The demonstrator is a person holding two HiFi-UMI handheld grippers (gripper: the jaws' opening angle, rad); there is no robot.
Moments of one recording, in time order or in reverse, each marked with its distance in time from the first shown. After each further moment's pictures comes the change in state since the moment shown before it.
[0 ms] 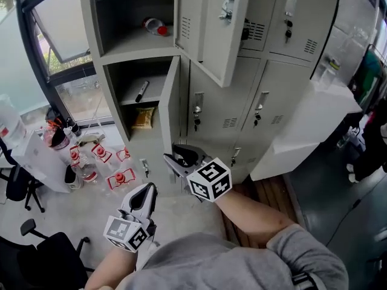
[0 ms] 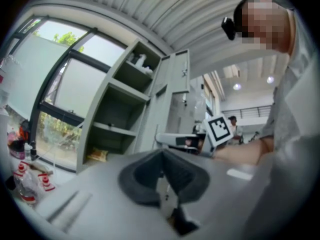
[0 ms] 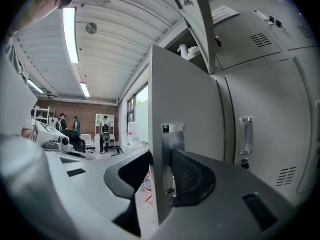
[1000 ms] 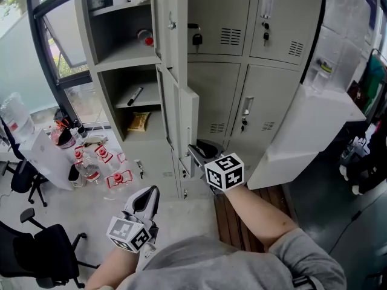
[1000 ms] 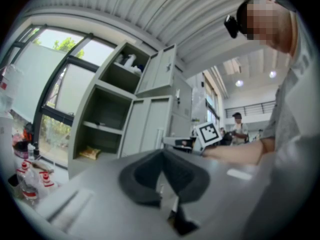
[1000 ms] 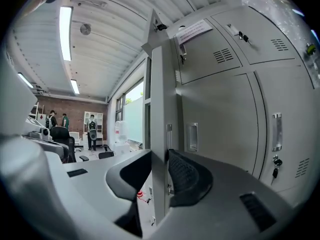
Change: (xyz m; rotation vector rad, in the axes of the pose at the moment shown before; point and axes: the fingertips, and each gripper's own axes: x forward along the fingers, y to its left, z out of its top) left arm 0.027 -0.095 -0.010 0.018 -0.012 0.056; right arm -0.109 -0.111 -0.006 -0.002 0.004 -0.134
